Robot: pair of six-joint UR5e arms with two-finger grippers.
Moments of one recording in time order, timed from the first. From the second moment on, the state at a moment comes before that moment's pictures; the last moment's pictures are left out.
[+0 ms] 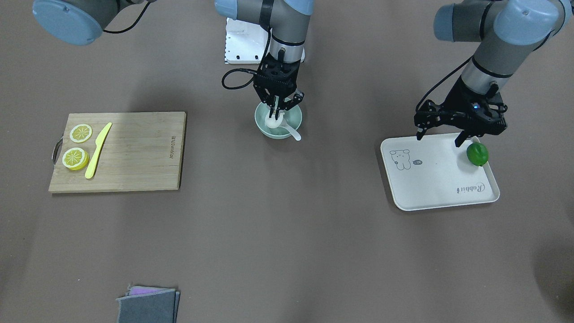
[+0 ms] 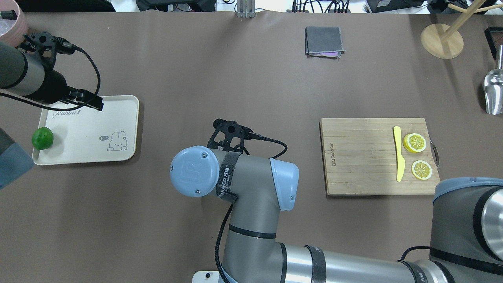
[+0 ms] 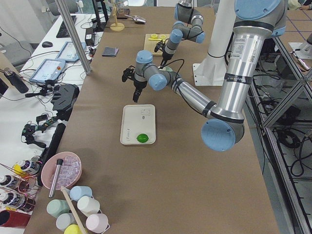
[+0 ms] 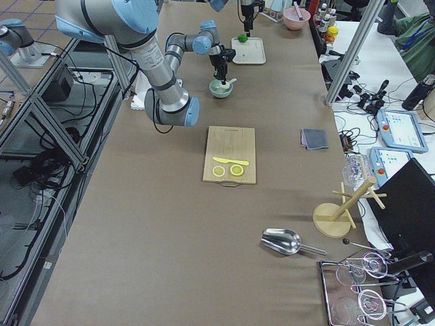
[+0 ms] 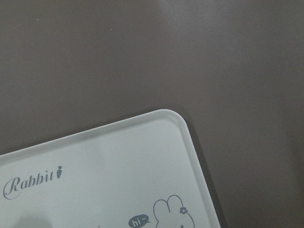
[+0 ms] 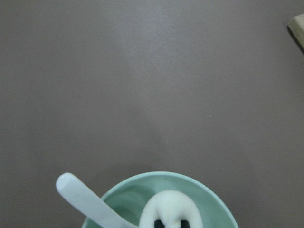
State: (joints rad) left arm -0.93 -1.78 -1.92 -1.78 -2.05 -0.71; right arm 0.28 -0.64 1.59 -1.86 1.44 1.72
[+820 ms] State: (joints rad) left arm -0.96 -1.75 -1.93 -1.77 -2.13 -0.69; right arm 0.47 -0.73 1.83 -1.99 1.66 1.29
